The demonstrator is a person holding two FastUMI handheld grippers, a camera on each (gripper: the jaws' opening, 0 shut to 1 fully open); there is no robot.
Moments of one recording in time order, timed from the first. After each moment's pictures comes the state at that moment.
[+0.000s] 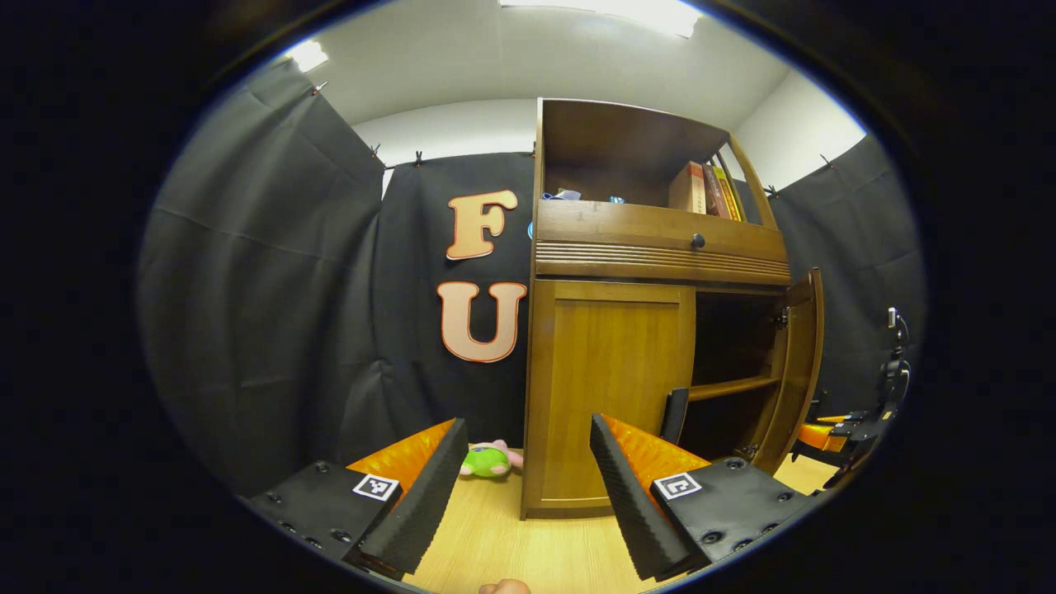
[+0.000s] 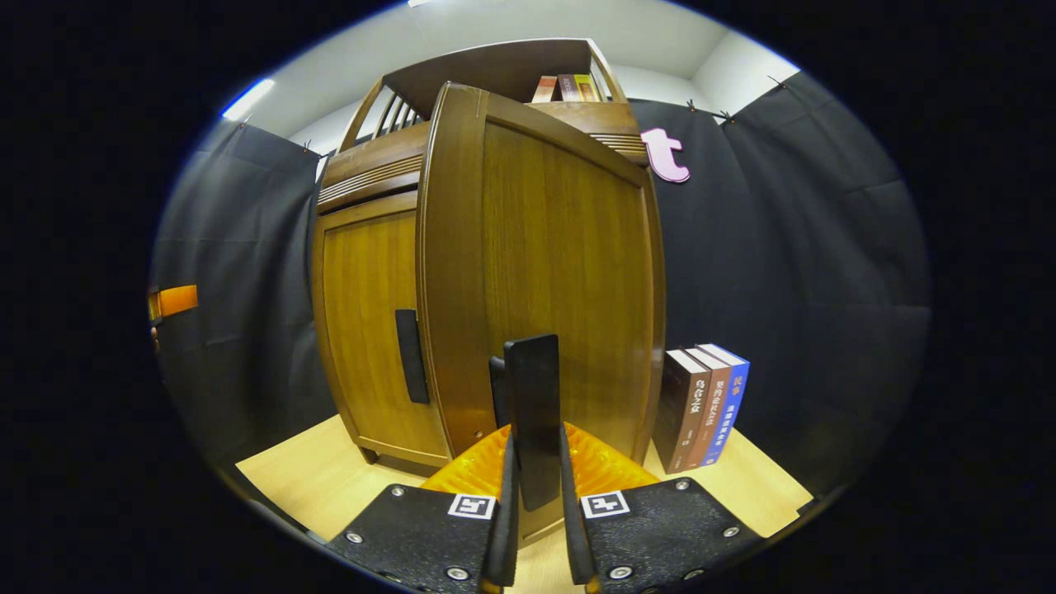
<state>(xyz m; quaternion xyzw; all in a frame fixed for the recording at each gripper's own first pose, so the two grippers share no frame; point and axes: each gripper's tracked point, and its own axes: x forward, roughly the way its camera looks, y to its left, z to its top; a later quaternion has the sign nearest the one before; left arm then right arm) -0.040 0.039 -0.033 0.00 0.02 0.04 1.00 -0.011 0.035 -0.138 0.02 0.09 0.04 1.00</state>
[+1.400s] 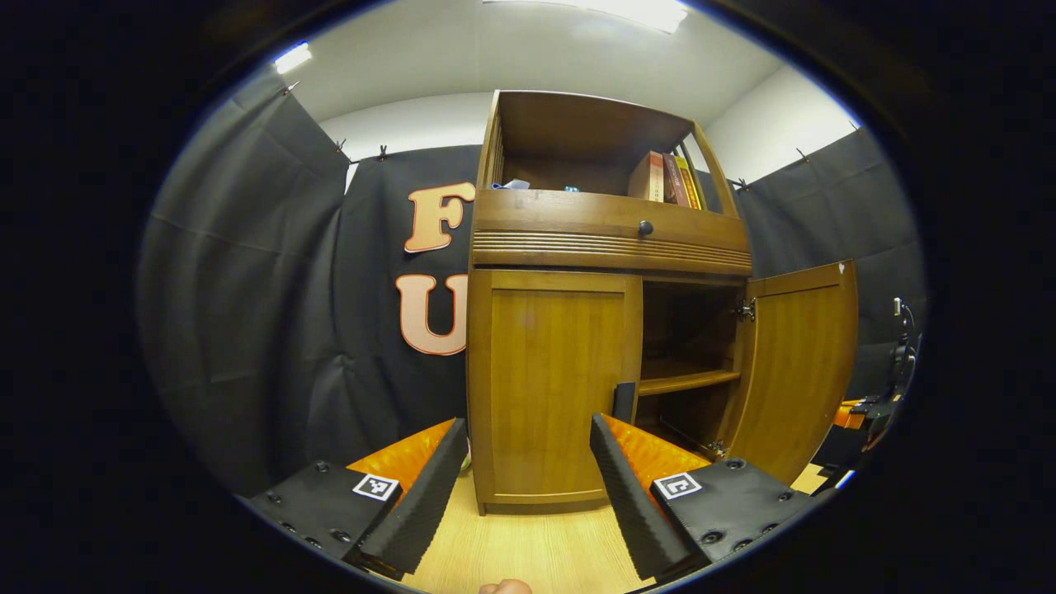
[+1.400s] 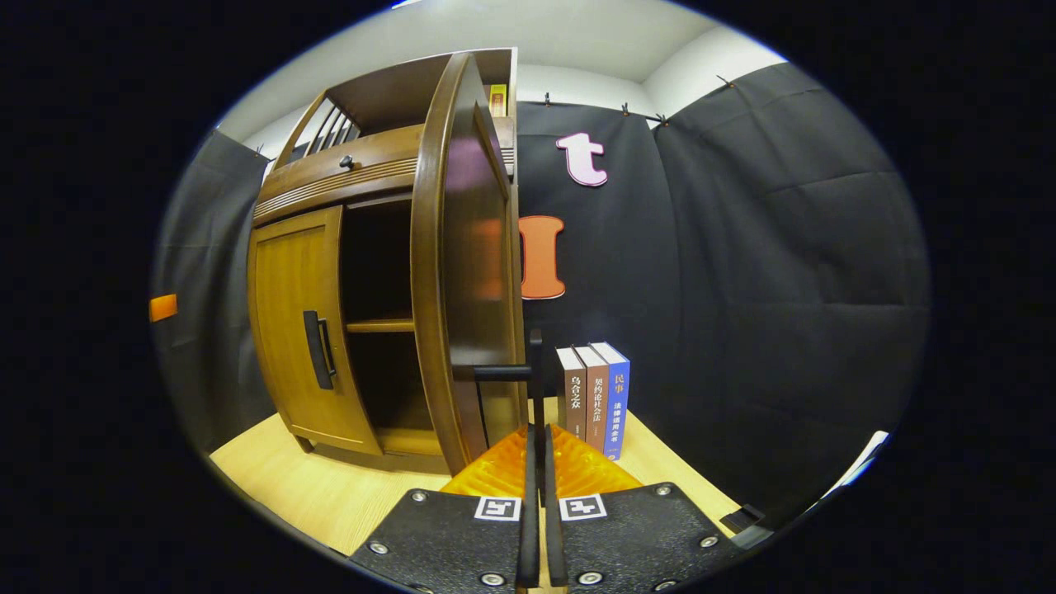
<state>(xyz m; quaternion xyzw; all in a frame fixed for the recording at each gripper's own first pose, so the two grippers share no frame) -0.030 -0.029 -0.045 0.00 0.03 -0.01 1.00 -0.055 -0.100 -0.133 0.02 0.09 -0.06 0.99</state>
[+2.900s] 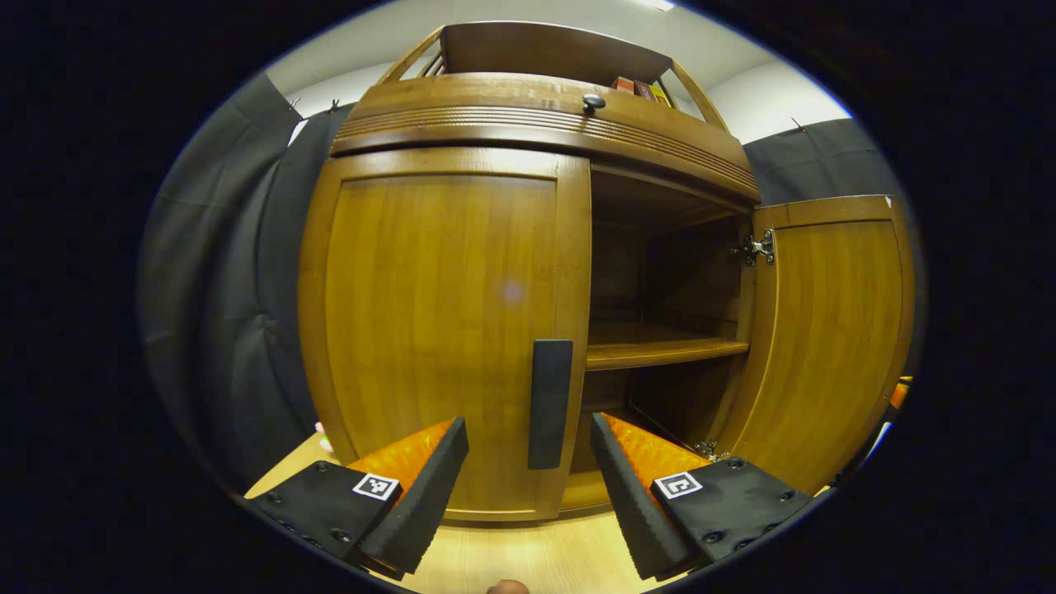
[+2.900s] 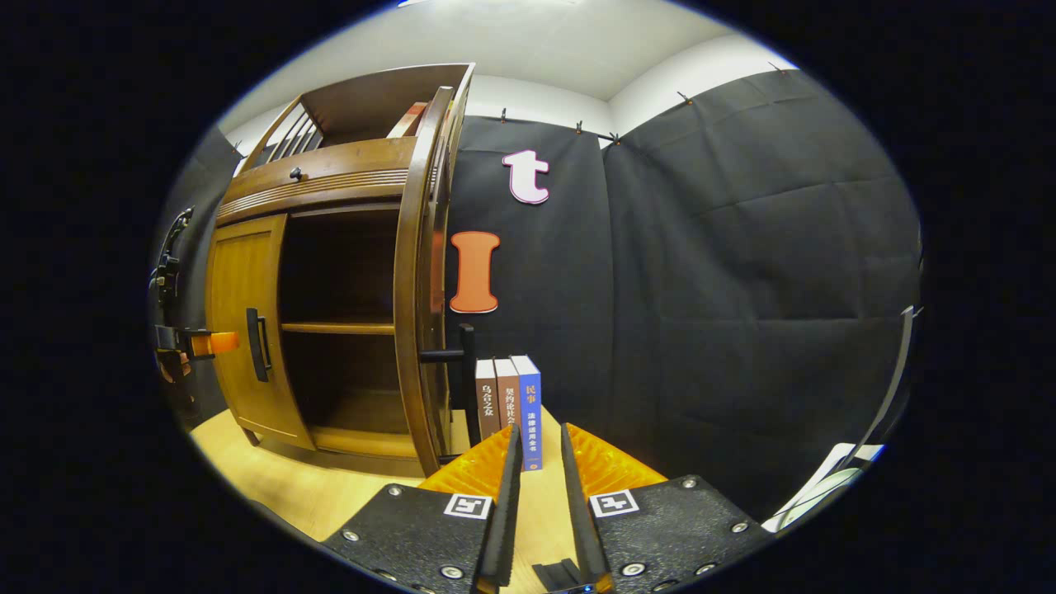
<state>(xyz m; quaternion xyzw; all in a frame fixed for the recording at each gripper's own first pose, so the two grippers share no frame) 0.135 -0.157 -0.170 -0.01 0.09 -0.07 0.99 -0.096 -0.198 -0.123 -0.02 0.06 -0.16 0.99</state>
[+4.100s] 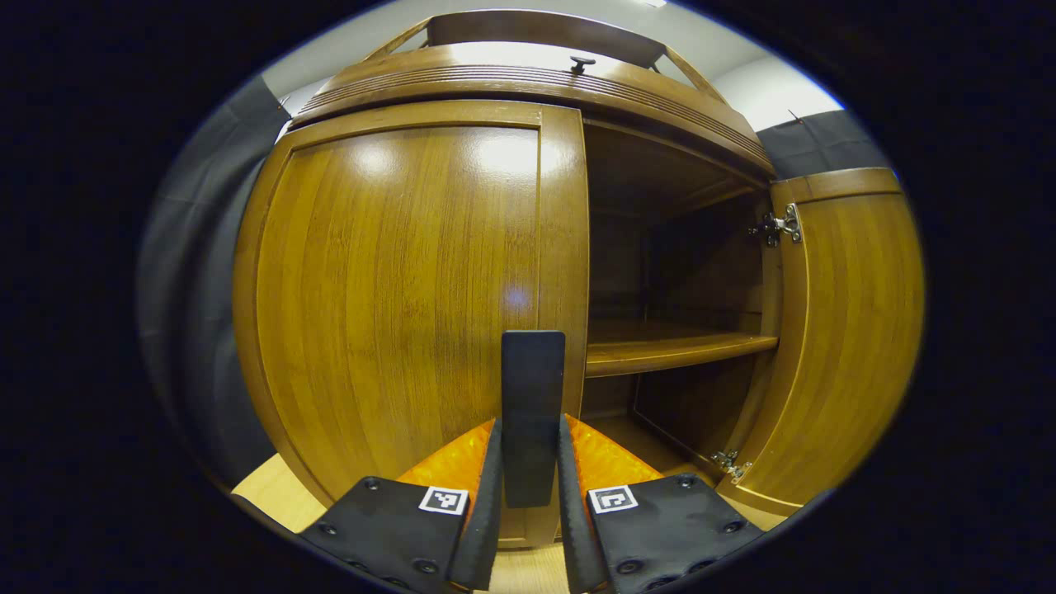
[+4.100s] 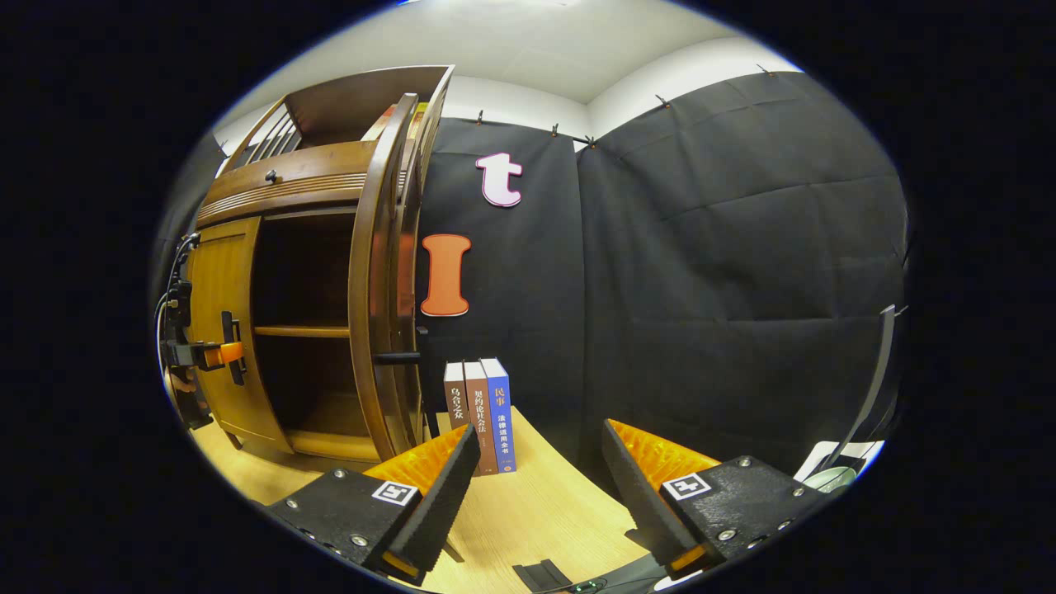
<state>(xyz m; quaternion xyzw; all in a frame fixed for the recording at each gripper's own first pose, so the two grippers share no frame) 0.191 -0.174 -0.197 0.01 0.08 -0.07 0.99 -0.111 -0.216 -0.113 -0.01 0.05 -0.20 0.98</state>
